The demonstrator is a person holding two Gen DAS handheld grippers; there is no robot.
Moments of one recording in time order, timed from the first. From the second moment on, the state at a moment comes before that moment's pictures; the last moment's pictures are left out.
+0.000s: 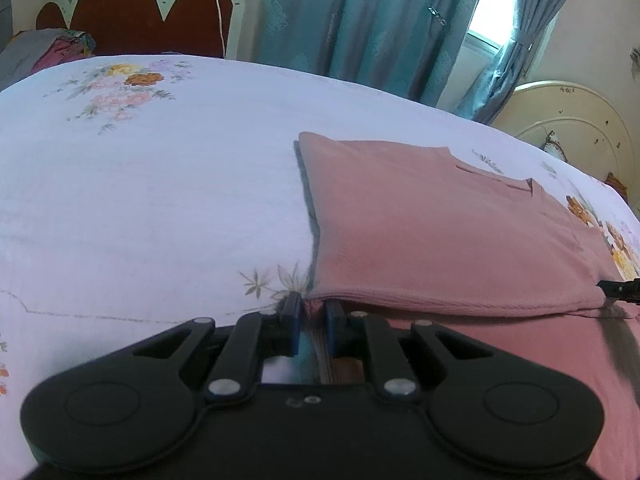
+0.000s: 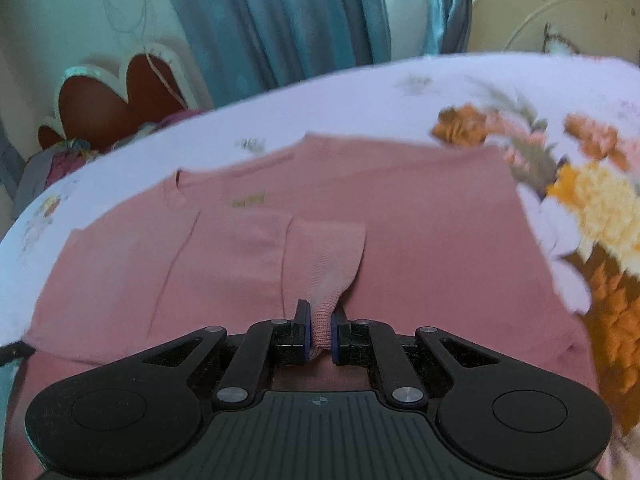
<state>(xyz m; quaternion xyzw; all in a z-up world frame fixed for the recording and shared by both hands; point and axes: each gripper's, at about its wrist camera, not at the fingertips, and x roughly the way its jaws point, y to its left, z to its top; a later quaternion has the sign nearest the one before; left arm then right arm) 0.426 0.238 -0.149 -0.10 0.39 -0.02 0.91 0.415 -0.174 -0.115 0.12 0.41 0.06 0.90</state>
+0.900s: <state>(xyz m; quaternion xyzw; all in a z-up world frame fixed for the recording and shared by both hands) 0.577 0.244 -0.163 -0.08 0.39 -0.09 0.91 0.507 -0.134 -0.110 0.09 0.40 0.07 0.91</state>
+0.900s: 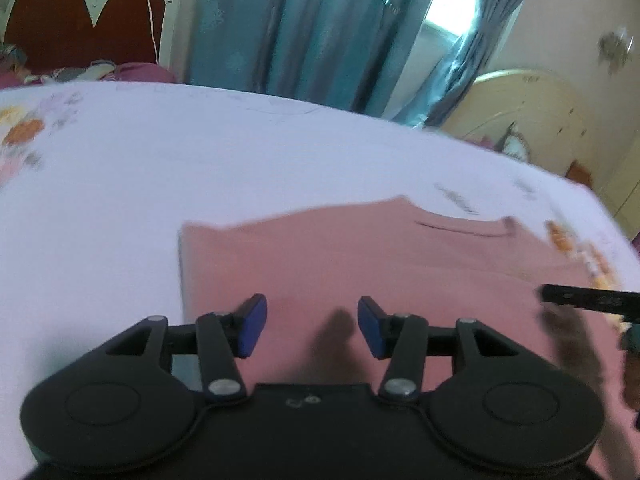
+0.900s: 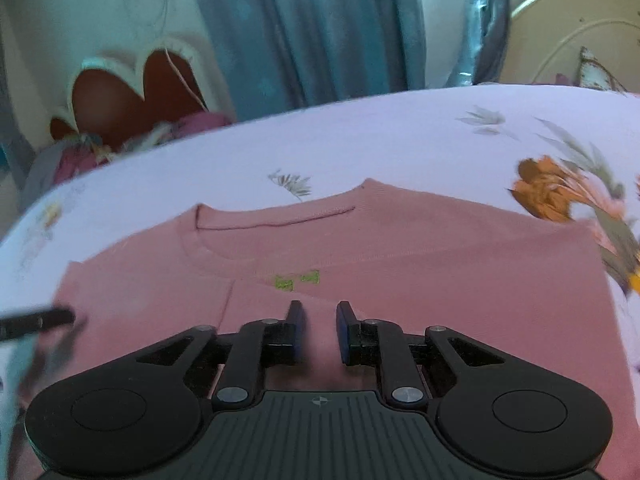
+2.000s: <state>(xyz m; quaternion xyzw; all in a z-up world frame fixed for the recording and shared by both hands) 0.468 0.187 -0.185 -0.01 0.37 -0.14 0.92 0.412 -0.073 -0.118 -0.01 0.41 0.17 0.90</state>
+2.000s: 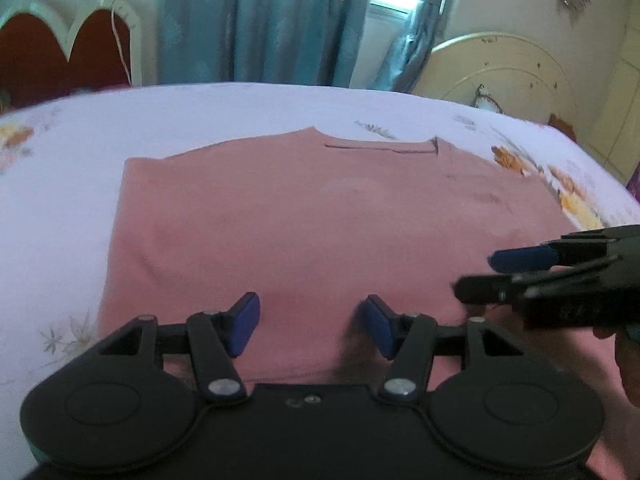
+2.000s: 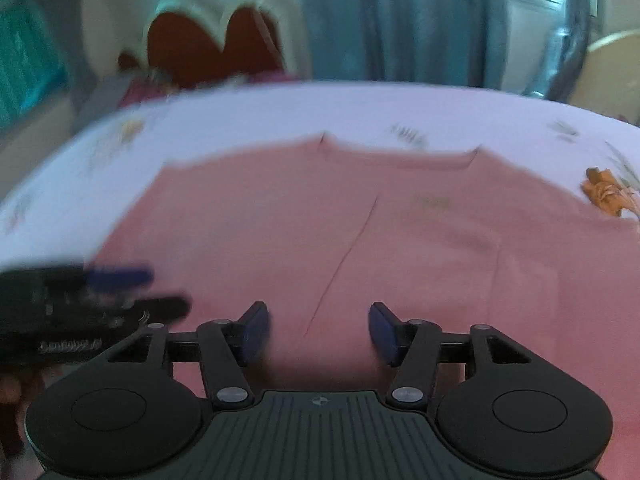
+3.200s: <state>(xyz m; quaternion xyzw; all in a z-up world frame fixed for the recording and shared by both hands) 0.454 0.231 -0.189 -0.02 0.35 -0.11 0.93 0.398 -0.157 -0.120 0.03 0.42 0.02 0.91</state>
